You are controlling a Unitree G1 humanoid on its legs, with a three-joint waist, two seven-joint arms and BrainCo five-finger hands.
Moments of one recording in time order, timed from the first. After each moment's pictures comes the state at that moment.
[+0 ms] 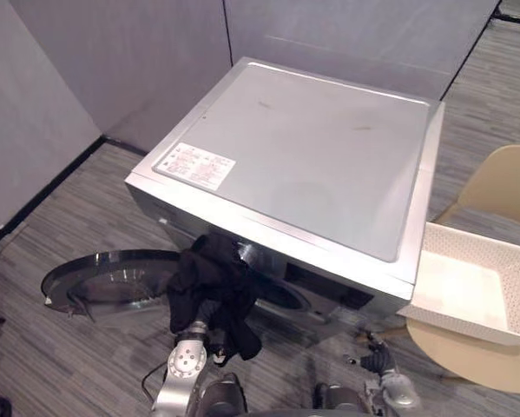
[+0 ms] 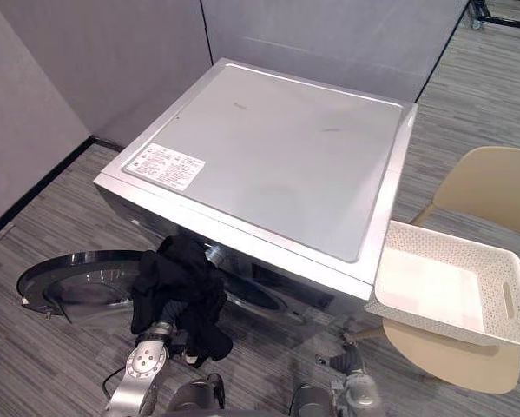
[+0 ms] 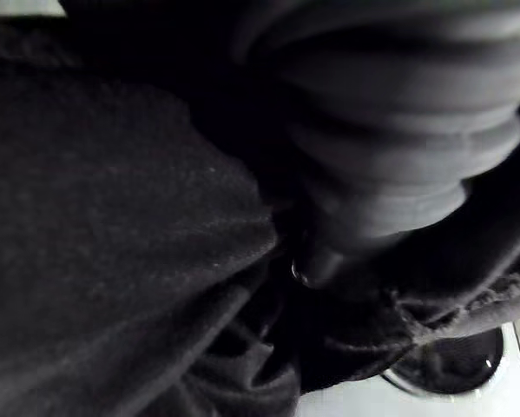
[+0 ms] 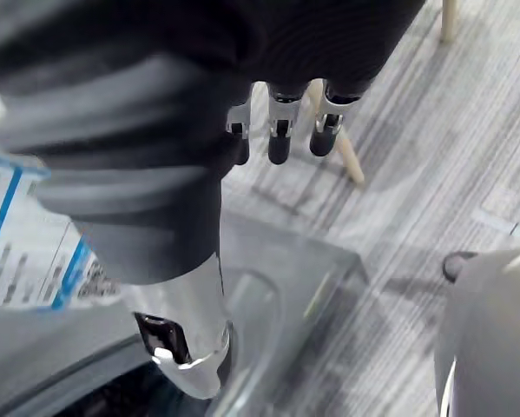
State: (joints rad) left arm 0.17 0.10 -0.15 0.27 -0.05 -0.24 0.16; right arm 0.11 -0.13 0.00 0.82 -0.04 -0.15 -0.13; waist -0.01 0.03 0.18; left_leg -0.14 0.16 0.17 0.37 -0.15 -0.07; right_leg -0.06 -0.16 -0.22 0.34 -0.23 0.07
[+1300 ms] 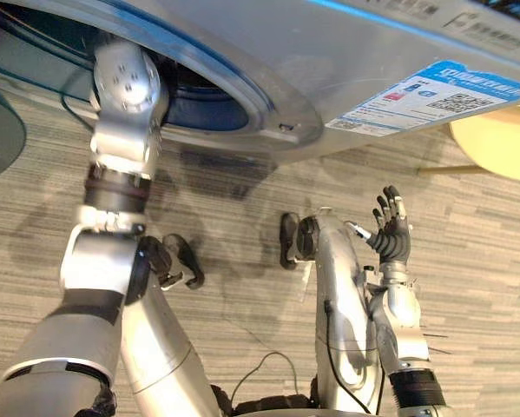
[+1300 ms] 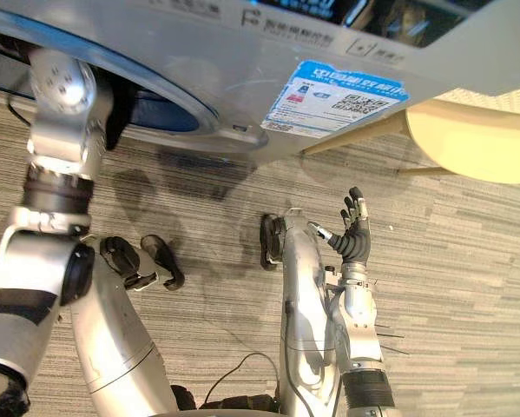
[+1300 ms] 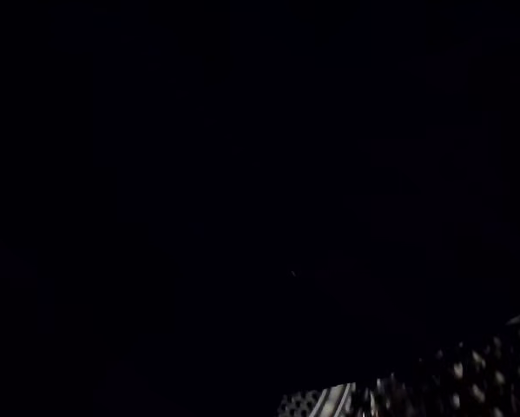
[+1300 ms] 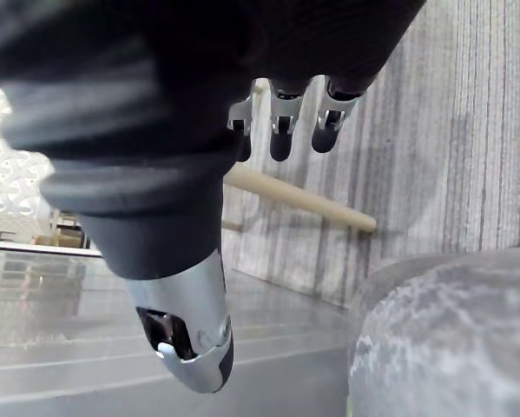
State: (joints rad) left arm -1.31 0.52 -0.15 0.49 -0.09 -0.24 0.48; right arm -0.04 -0.05 -0.05 0.06 0.17 -0.31 -0.17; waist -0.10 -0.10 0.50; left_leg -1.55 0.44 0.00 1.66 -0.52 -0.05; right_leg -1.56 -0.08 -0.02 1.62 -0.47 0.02
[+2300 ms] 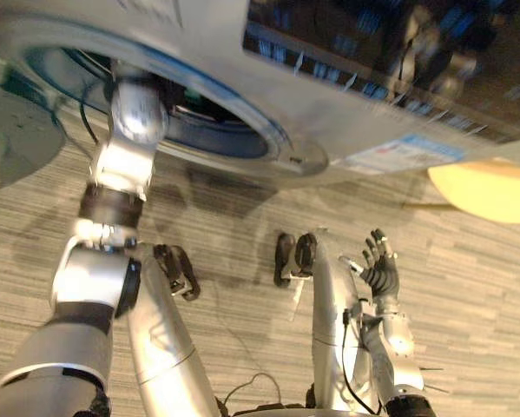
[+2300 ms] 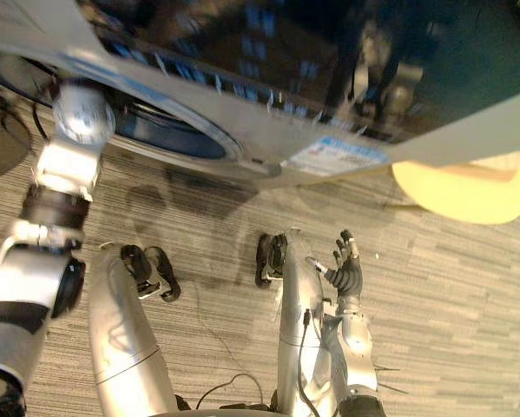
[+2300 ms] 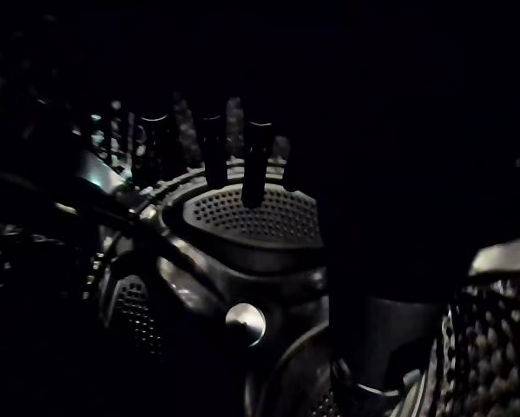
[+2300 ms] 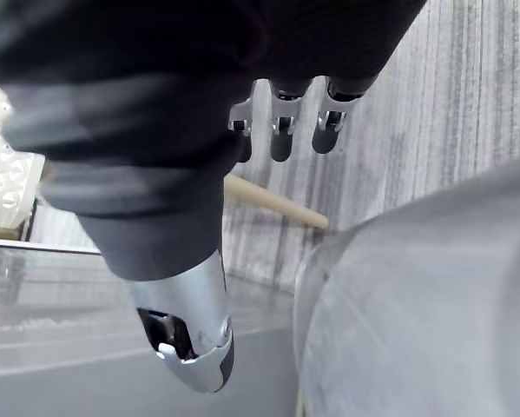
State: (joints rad) left arm -0.91 0.51 -0.09 0.41 0.13 -0.17 0.37; right arm 0.09 -0.01 -0.03 0.23 0.18 -0.29 -0.11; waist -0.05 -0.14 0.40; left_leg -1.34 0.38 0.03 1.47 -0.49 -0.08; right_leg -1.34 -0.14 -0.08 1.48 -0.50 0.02
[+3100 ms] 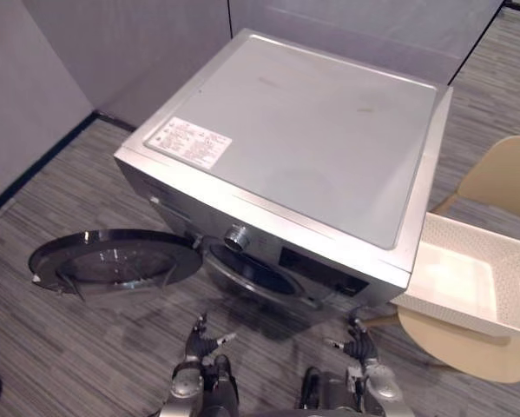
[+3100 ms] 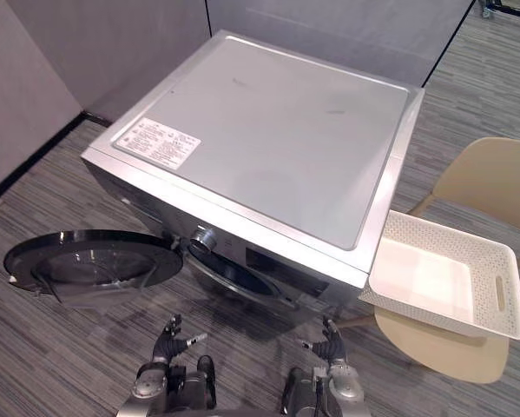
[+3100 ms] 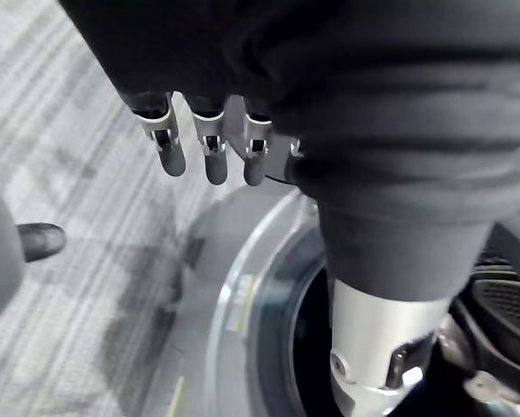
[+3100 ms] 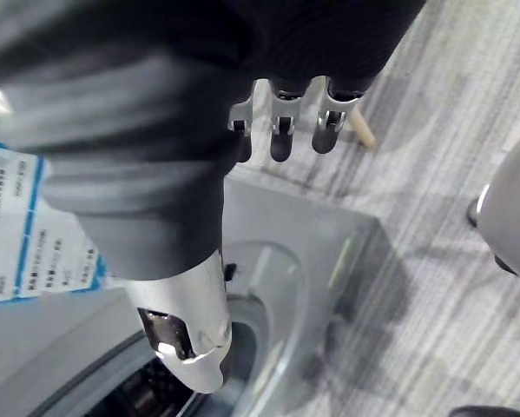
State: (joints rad) left arm 0.09 0.07 -0.03 0.87 0.04 -0.18 0.16; right arm 0.10 -0.06 0.01 0.82 0.07 -0.18 -0.11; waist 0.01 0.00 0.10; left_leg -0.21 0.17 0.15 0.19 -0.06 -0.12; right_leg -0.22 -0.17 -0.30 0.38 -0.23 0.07
